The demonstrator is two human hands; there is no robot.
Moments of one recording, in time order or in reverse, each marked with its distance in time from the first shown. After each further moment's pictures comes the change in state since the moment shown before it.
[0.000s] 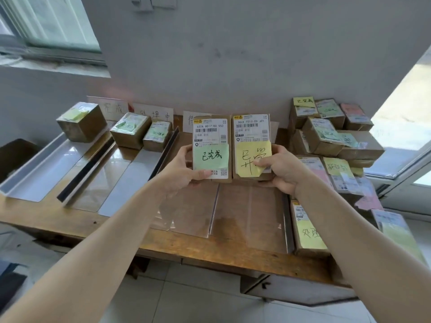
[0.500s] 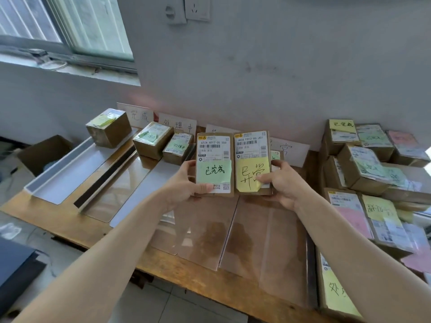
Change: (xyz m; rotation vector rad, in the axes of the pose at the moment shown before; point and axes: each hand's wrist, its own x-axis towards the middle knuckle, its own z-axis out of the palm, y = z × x) left_hand 0.044 -0.003 -0.034 -0.011 0.095 -0.086; right_hand 0.079 -0.018 0.030 -0.057 -0.067 0.046
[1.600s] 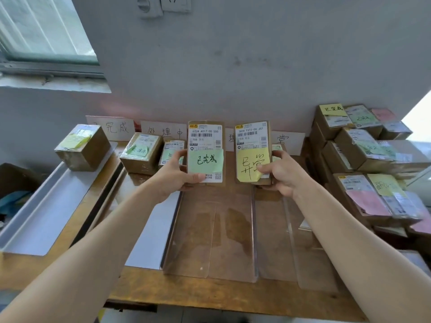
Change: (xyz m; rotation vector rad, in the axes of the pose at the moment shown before) left_hand 0.070 0.023 -0.099 0.093 -0.170 0.040; right_hand 0.032 -0.018 0.071 0.142 0.207 0.012
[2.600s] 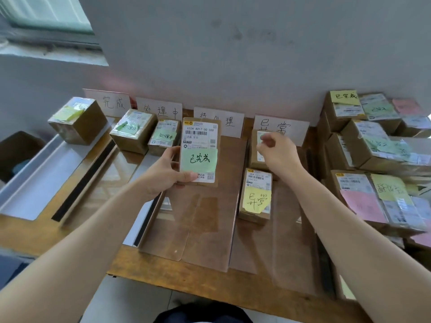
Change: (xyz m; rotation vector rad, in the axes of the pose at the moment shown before) left_hand -0.001 -0.022 0.052 0.010 0.120 -0.049; right_hand 0.024 -0.004 -0.044 -0.697 0.103 -0.481
